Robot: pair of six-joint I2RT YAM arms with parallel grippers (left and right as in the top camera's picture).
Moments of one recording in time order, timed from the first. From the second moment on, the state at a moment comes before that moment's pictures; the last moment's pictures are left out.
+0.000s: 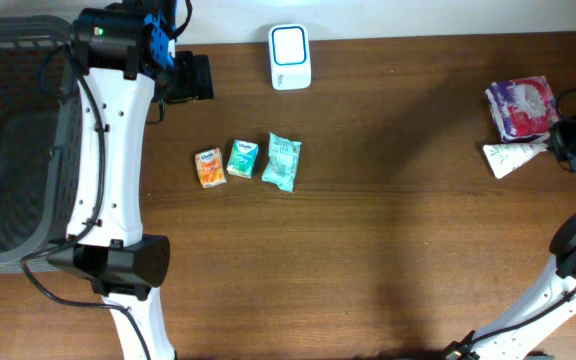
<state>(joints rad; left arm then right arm) -0.17 2.12 2.58 -1.63 -0.15 -0.26 -0.67 2.23 1.81 -0.79 -0.33 0.57</state>
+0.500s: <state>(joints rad) -0.17 2.12 2.58 -1.63 -0.15 -0.26 -0.70 2.03 1.99 -1.27 -0.66 0.28</state>
